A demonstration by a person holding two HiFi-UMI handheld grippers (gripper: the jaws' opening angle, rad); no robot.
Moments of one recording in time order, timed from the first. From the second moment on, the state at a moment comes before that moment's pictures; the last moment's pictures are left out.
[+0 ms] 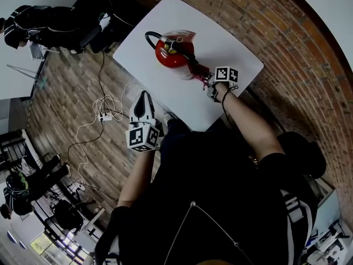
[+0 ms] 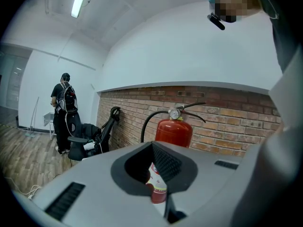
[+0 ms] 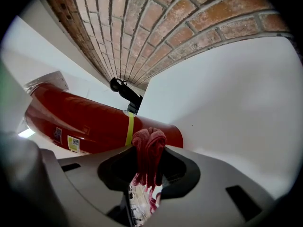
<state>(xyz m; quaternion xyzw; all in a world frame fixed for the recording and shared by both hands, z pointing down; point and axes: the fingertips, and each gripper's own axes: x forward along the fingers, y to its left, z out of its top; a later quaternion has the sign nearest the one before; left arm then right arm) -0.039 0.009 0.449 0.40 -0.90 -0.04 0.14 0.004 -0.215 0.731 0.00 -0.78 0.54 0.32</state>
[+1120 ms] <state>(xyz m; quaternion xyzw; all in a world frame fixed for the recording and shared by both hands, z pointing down) -0.055 -0.049 0.414 0.45 -0.89 0.00 0.10 0.005 -0.216 0.655 -0.02 -0.78 0.55 0.29</state>
